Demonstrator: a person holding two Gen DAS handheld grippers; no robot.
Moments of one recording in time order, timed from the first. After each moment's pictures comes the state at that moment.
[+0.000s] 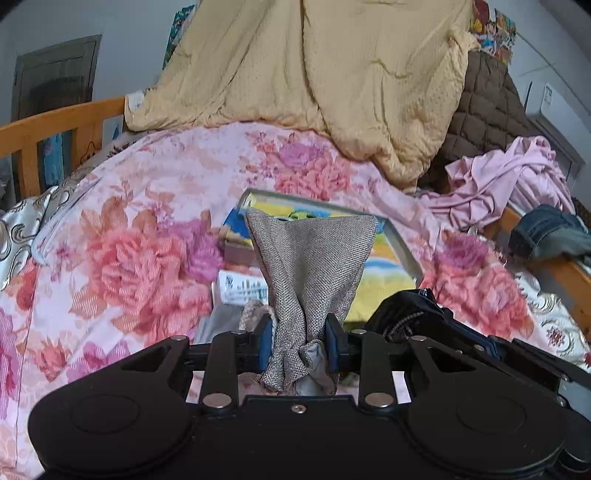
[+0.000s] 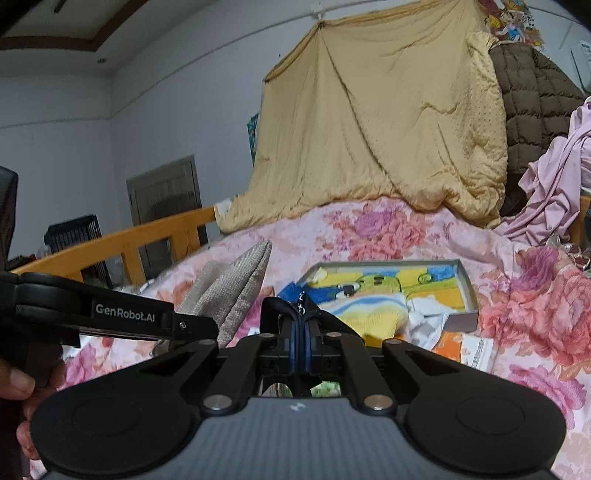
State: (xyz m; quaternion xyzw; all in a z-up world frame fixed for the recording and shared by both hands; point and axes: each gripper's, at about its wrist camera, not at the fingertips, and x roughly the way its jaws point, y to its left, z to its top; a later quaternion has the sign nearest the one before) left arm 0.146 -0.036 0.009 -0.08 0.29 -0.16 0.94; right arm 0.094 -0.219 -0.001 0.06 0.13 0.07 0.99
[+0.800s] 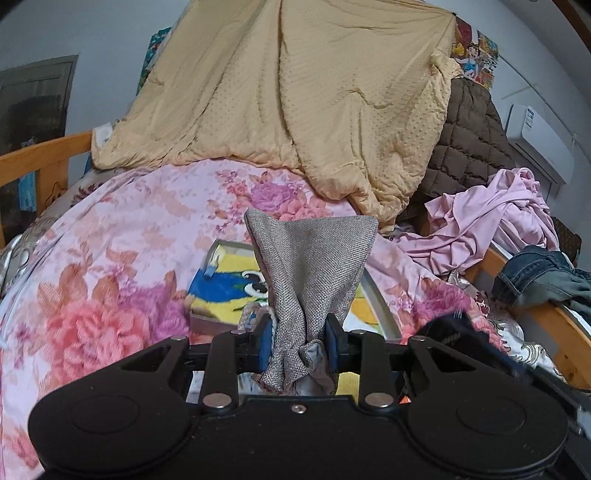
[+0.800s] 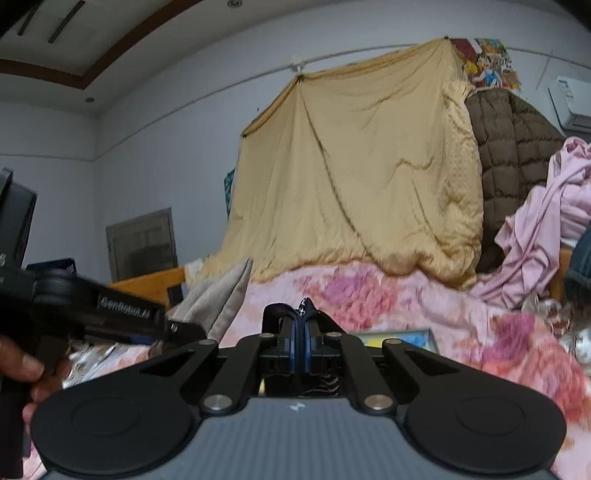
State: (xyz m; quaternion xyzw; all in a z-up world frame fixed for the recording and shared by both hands) left arm 0.211 -0.058 0.055 -0.09 0.25 -0.20 0.94; right arm 0.138 -0.268 0.039 0.06 0.04 0.02 1.00
